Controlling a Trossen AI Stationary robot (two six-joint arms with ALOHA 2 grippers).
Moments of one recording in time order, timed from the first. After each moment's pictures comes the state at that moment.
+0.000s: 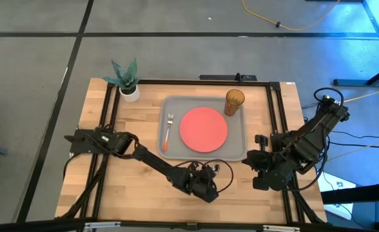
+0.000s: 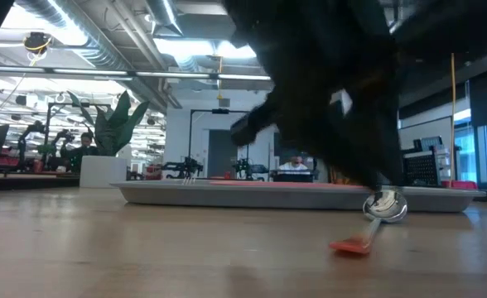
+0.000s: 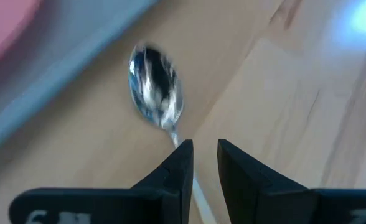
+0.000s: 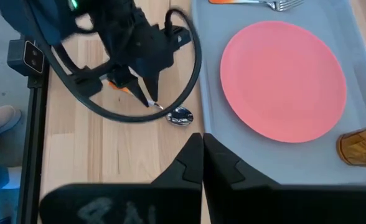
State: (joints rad) left arm -0.43 2.35 1.84 -0.46 -0.51 -0.96; right arm 0.77 1.36 1.43 -1.23 0.51 0.75
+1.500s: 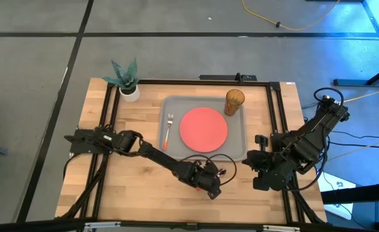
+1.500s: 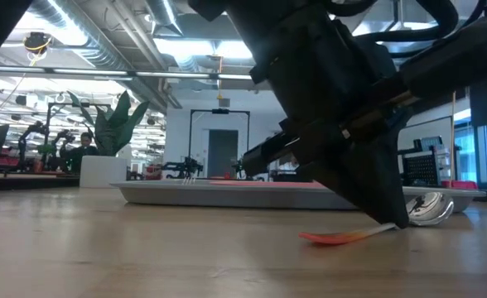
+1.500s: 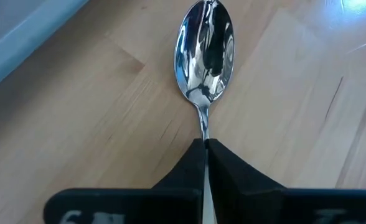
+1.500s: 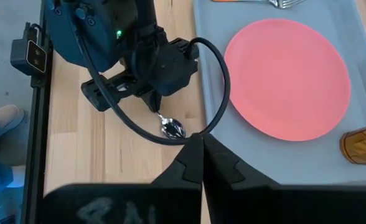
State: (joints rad) left arm -0.37 2.42 1.88 -0.53 -0.29 -0.98; right arm 0.77 1.36 1.43 -1.22 0.50 0.76
